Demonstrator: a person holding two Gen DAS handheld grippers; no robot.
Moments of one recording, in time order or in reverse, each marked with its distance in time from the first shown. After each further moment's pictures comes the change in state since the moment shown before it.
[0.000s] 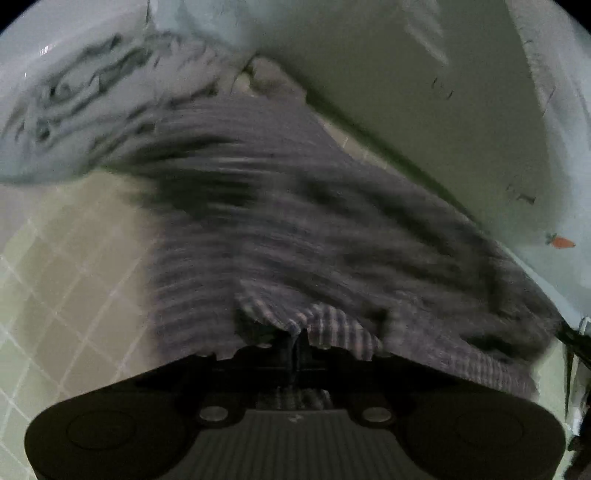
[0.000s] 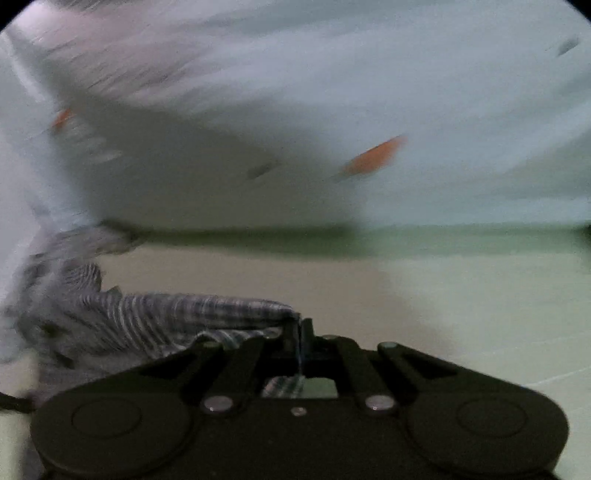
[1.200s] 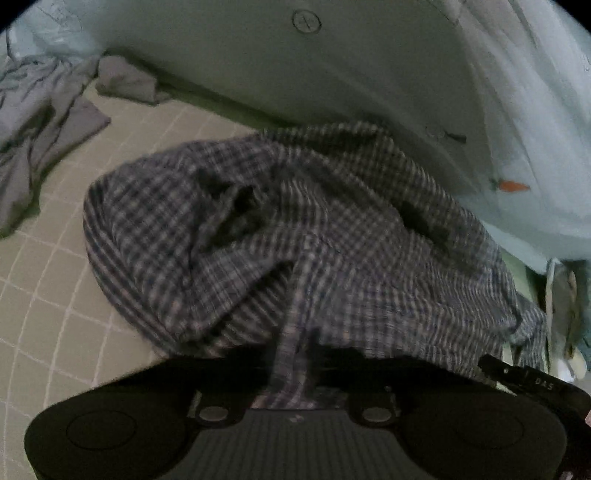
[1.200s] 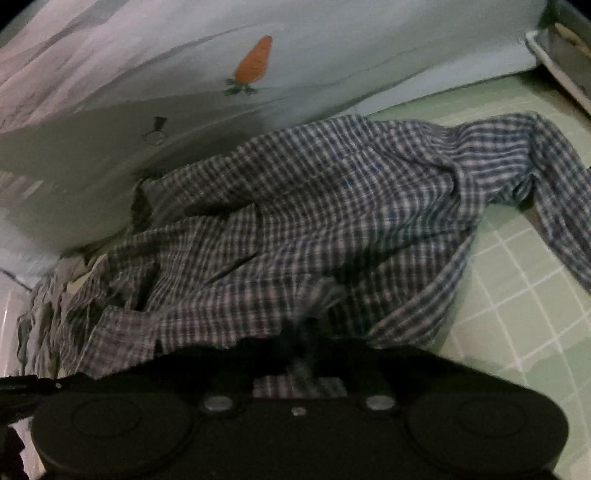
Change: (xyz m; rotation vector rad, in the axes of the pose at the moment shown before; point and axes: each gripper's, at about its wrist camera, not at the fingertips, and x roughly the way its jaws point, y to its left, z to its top) left arm 0.075 -0.094 0.005 0.197 0.102 -0.165; right arm 0.016 -0.004 -0.073 0.370 0.180 0.059
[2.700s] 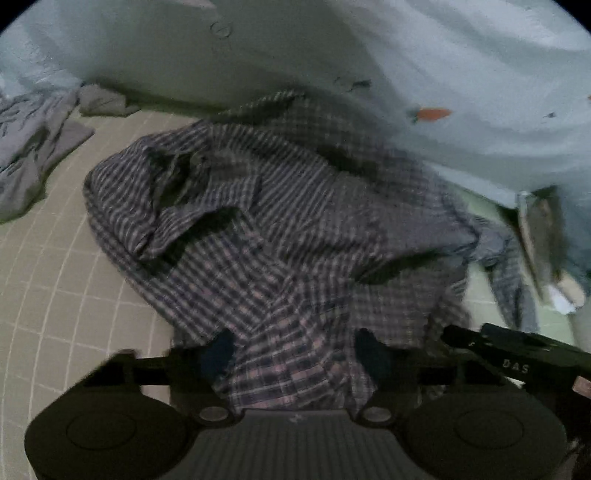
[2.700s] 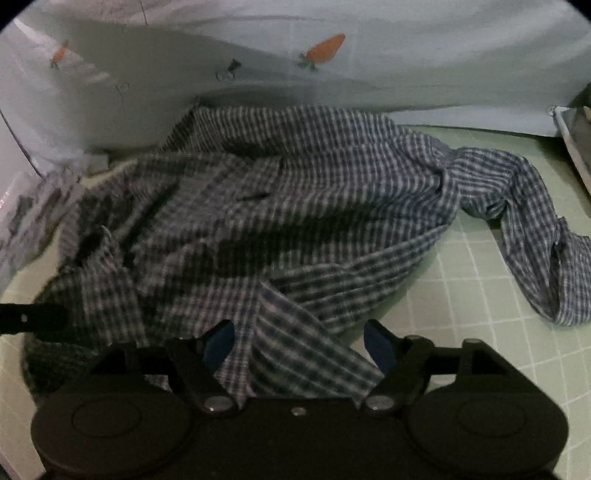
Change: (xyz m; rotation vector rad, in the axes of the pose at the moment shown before) left arm -0.048 -0.058 -0.078 0.138 -0.004 0.056; right arm -0.050 0.004 -0.048 -0.316 0.049 -0.037
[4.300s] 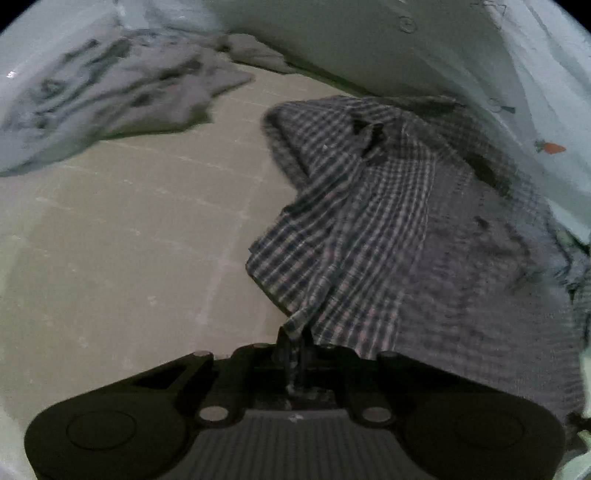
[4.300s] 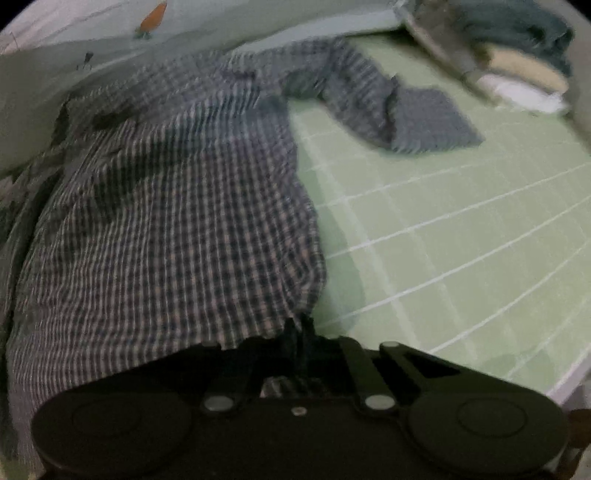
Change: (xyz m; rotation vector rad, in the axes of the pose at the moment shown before) left arm -0.033 0.154 -0.066 -0.186 0.008 0.187; right arm -0.070 -0.063 -0.086 0.296 0.113 -0.294
